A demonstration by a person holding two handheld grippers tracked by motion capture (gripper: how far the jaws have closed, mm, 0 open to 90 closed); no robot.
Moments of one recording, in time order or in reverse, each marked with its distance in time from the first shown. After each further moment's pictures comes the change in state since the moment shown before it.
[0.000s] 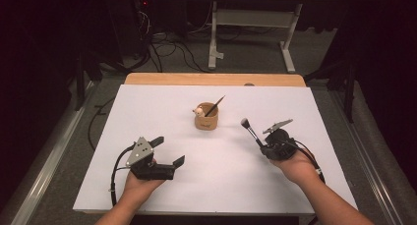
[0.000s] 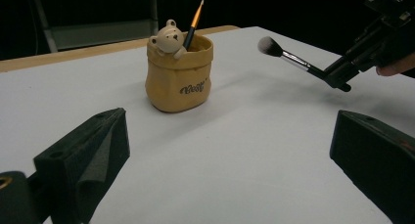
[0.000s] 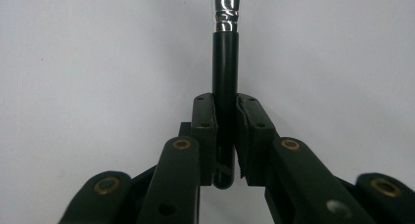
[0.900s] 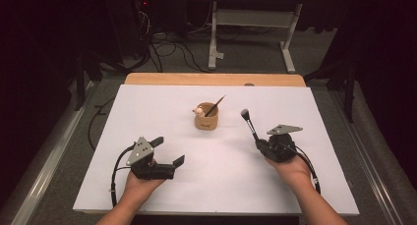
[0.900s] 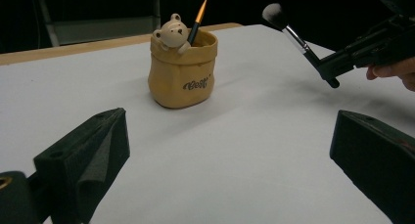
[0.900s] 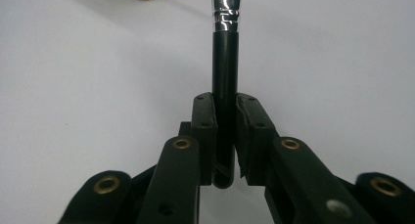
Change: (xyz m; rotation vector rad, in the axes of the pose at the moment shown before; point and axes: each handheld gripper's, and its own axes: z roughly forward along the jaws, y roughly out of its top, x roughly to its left) left arm 0.002 -0.003 0.002 0.007 0.010 -0.019; right arm 0.000 -0.014 0.008 -0.291 0.044 0.075
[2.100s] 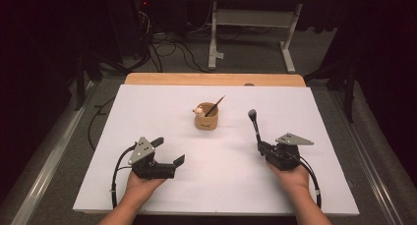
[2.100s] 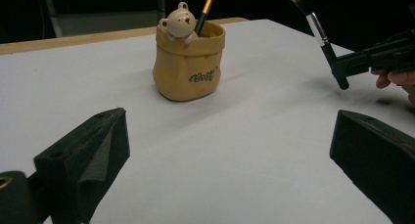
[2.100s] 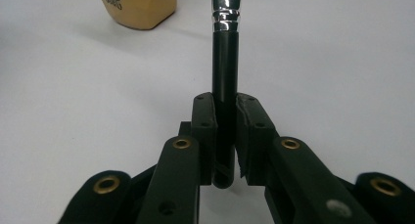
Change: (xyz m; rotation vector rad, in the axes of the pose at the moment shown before) left arm 0.002 -0.005 0.005 0.015 0.016 -0.013; right arm -0.004 -0.033 0.001 -0.188 0.029 0.089
